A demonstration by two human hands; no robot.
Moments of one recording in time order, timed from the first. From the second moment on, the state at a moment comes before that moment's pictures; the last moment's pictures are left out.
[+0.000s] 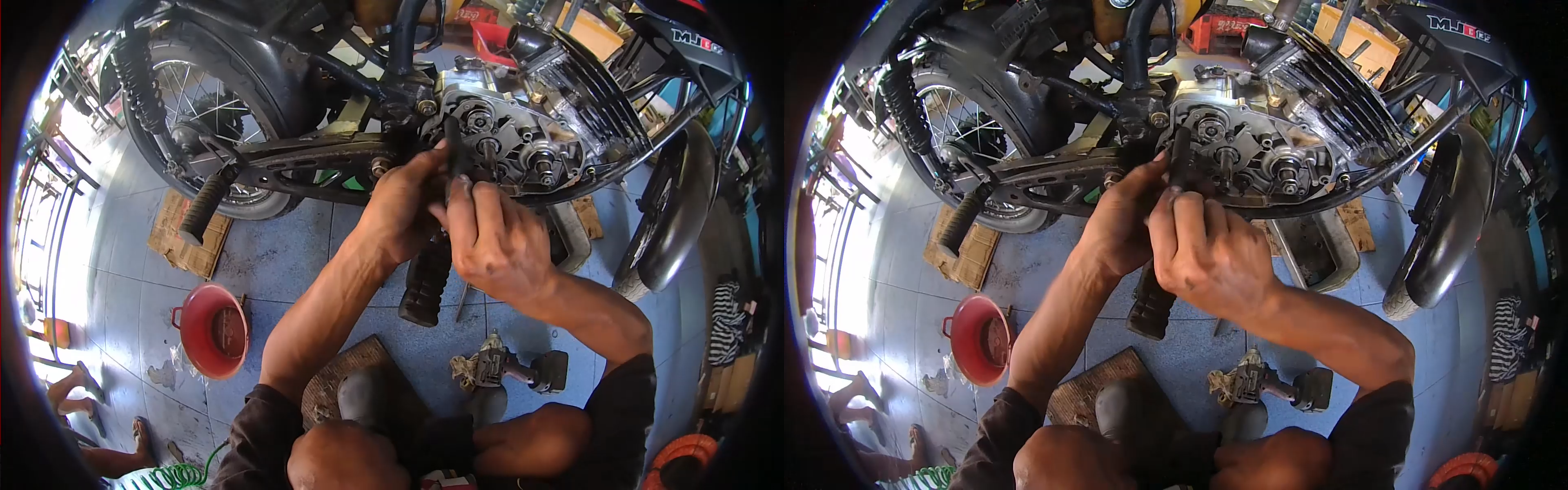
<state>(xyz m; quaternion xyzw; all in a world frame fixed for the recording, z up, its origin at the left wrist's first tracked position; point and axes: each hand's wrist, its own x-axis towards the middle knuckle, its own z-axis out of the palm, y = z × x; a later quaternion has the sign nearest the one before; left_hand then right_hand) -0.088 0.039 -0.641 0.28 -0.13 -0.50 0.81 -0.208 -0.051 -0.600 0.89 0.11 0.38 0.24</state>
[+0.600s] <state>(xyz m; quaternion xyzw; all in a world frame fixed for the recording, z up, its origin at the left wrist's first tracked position) -0.093 0.047 -0.625 0.28 -0.07 -0.46 0.84 -0.212 -0.043 -0.584 0.92 0.09 0.32 0.20</state>
